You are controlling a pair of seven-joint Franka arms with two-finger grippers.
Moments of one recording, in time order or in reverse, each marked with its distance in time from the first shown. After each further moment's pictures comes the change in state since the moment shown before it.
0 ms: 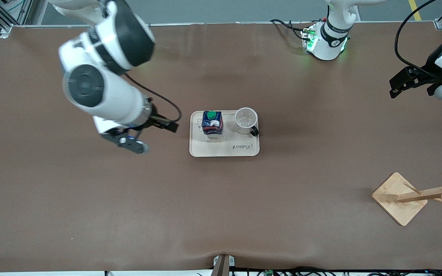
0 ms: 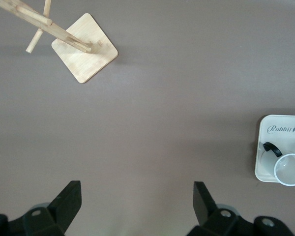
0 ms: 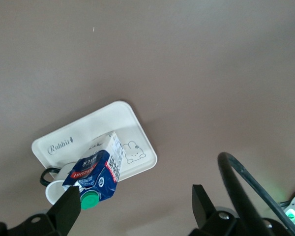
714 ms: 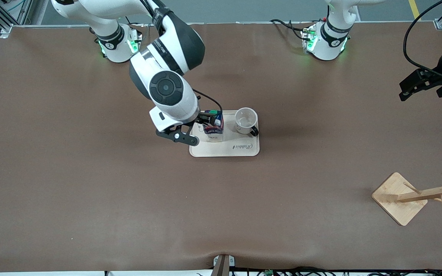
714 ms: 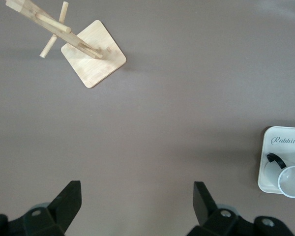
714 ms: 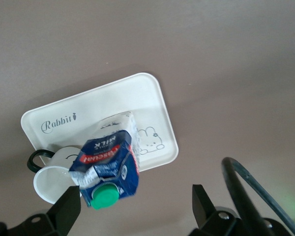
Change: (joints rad) left arm 0.007 0.000 0.030 0.002 0.002 0.025 0.001; right arm 0.188 0.061 0.006 -0.130 -0.024 0.154 0.036
